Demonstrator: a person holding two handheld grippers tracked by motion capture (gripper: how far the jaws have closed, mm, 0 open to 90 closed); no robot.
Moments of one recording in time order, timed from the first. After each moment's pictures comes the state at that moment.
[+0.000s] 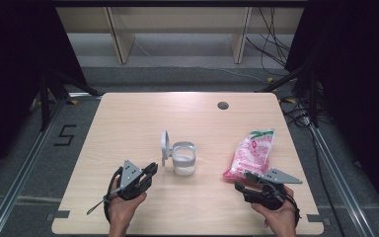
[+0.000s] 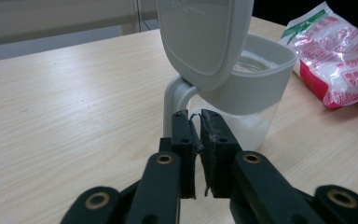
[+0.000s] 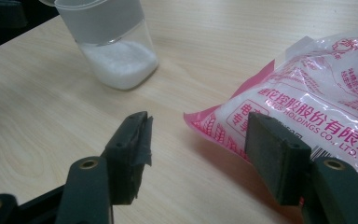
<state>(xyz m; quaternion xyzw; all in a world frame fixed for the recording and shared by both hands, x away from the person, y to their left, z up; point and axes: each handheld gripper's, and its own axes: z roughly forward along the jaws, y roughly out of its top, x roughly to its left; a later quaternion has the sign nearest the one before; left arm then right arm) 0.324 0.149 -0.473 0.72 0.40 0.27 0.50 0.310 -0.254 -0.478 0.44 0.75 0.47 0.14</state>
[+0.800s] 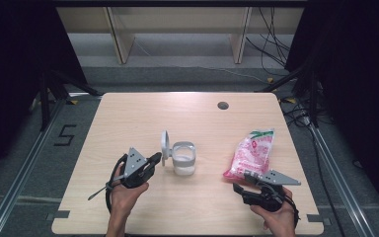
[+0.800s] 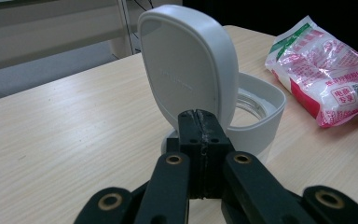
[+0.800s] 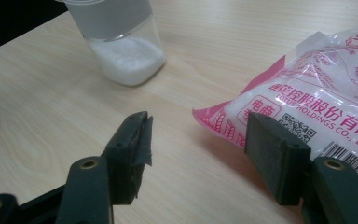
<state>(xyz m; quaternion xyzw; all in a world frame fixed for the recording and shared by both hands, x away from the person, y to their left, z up) 0.342 0.139 -0.443 0.73 0.36 0.28 0.50 0.306 -0.249 -0.480 0.44 0.75 0.48 0.13</state>
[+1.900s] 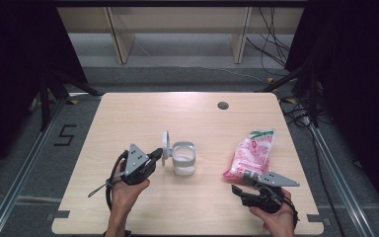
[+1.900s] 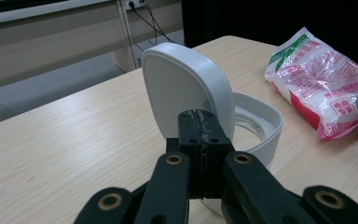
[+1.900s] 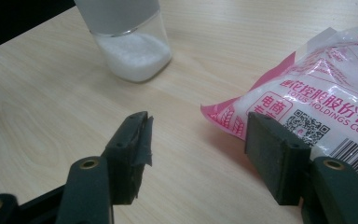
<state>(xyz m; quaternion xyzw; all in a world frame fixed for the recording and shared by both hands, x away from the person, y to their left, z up) 0.343 0.134 -0.430 0.73 0.35 0.30 0.51 0.305 -0.248 -0.481 0.42 0.76 0.48 0.14</state>
